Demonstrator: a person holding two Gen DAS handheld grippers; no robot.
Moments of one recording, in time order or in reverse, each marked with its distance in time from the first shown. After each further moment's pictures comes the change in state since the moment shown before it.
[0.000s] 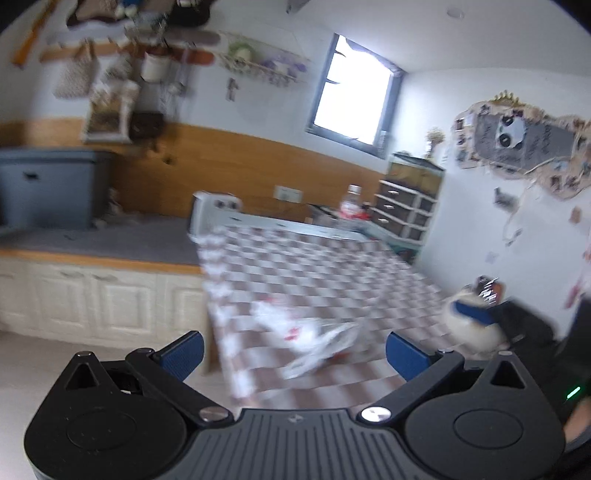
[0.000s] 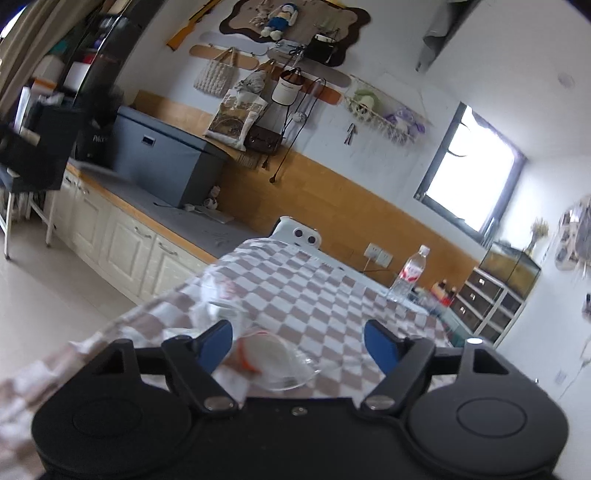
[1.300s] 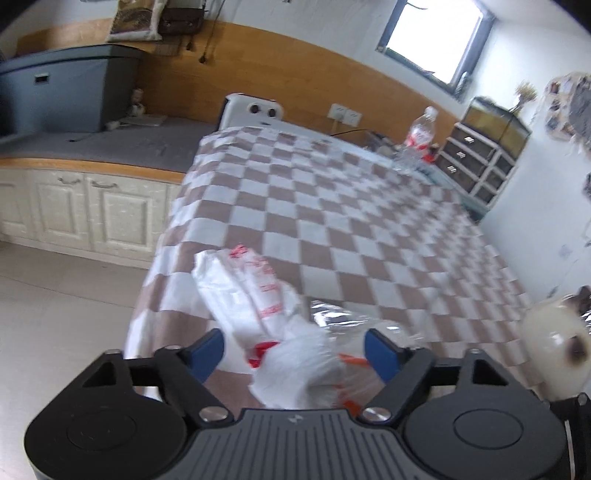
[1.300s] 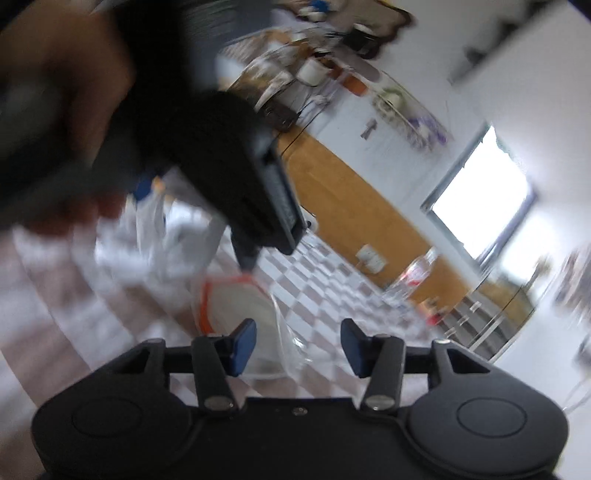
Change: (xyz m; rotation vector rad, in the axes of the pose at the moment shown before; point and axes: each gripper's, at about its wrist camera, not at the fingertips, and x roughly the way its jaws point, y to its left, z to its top) left arm 0.238 -0.016 -0.003 -0.167 0.252 0.210; right arm 0.094 0.025 -0.058 -0.251 0.025 -0.059
